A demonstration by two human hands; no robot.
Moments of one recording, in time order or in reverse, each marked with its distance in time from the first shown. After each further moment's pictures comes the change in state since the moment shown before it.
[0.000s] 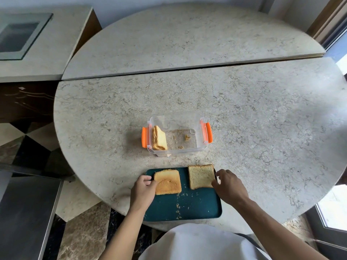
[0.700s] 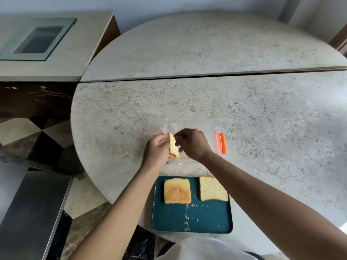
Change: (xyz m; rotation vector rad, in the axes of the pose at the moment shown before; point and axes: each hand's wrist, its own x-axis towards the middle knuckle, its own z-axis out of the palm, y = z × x) left_hand 0.017 0.149 -0.044 -0.408 -0.044 0.238; right_hand 0.065 -0.194 -0.066 0.463 0.006 -0.421
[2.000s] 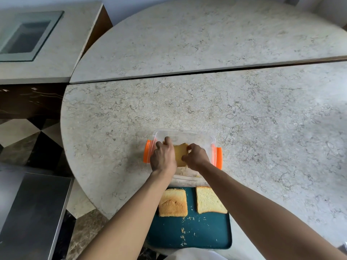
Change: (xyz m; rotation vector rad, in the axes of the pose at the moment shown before) left_hand 0.057 -0.025 0.066 1.277 0.080 0.199; right_hand 0.049 0.086 0.019 -0.032 -0.113 0.433
